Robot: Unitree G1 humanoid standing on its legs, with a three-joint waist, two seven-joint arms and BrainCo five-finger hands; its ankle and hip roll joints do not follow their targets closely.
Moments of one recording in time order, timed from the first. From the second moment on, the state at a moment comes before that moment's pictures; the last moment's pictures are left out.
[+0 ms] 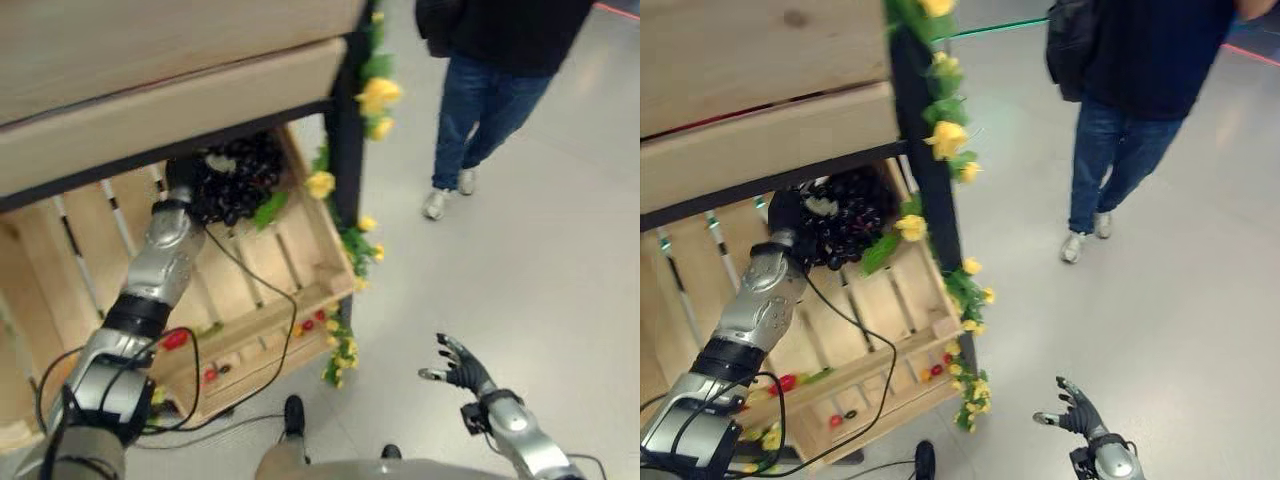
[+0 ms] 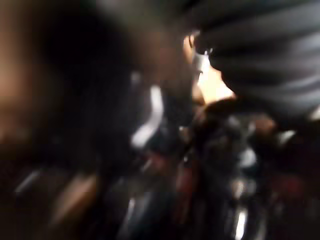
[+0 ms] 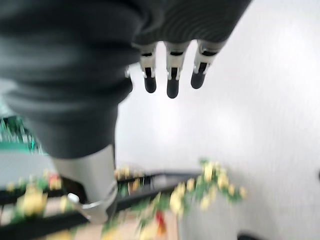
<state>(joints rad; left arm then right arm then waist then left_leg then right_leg) -0.66 0.67 -0.22 0.39 -0.70 -0.14 0.22 0.11 -0.41 0.26 0.37 0.15 0.01 -0.01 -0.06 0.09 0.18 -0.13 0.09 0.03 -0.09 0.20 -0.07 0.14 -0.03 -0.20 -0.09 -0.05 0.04</state>
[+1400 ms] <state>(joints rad) 0.06 0.27 0.12 -0.19 -0.50 -0.17 0.17 0.23 -0.44 0.14 0.26 0.15 -0.02 -0.01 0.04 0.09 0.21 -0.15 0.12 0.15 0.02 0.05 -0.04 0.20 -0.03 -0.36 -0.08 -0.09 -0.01</state>
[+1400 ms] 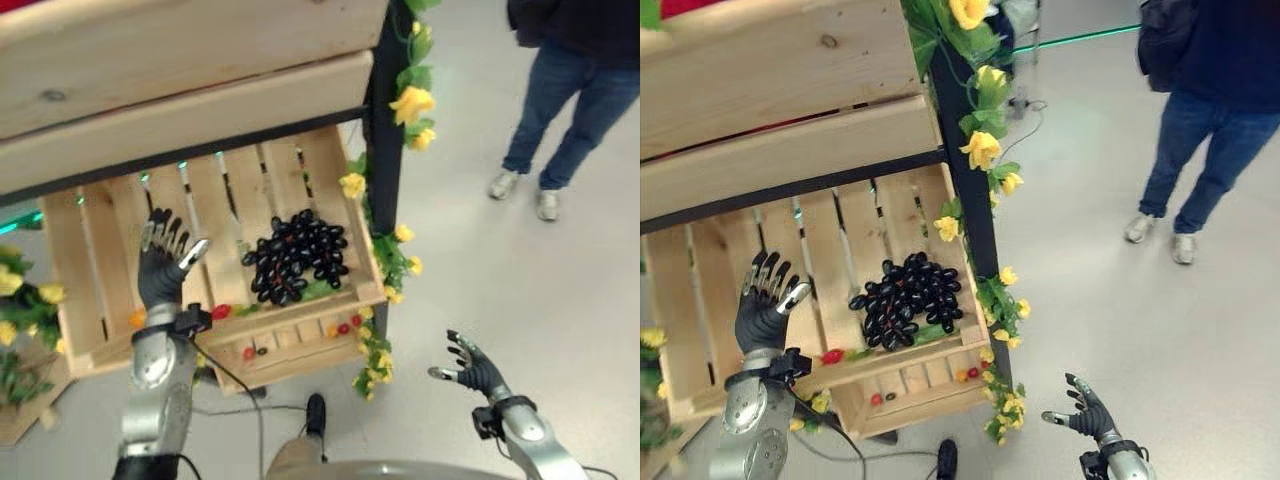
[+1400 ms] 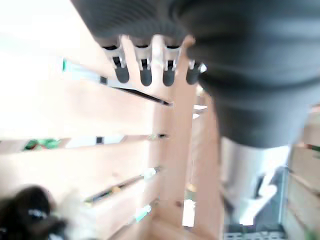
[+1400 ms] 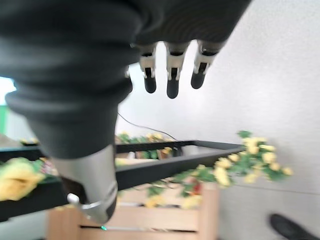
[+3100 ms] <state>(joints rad) 0.30 0.27 0.14 -0.33 -0.70 -0.10 -0.02 0.26 -0.43 0.03 0.11 0.15 -0.04 0.04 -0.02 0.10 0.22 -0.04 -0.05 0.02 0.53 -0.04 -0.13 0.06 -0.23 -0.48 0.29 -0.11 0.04</state>
